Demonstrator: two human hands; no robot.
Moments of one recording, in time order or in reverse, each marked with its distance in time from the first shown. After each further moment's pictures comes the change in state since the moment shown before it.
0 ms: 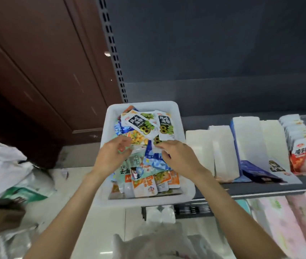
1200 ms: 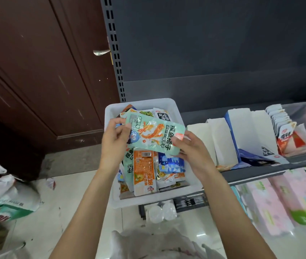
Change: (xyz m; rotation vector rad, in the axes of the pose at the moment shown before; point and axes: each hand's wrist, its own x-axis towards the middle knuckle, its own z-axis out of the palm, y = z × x) left_hand -0.012 0.037 -0.032 -0.839 0.153 -0.056; right_hand -0.026 -0.050 -0.015 1.261 0.283 0.542
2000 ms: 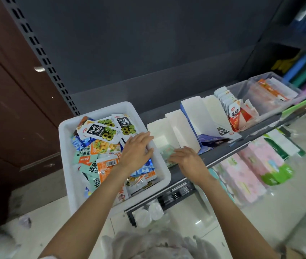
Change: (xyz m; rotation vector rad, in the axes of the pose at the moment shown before) left_hand 0.023 -0.087 0.120 1.092 -0.695 0.524; right_hand -0.001 0.090 -0.129 -1.451 0.131 -0.562
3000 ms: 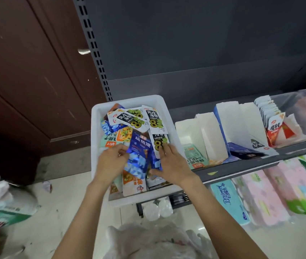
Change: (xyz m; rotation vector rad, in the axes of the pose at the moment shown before) left_hand -0.099 -0.040 -0.060 -0.379 0.177 -0.687; right_hand 0.062 -0.109 -0.003 0.015 -0.492 0.050
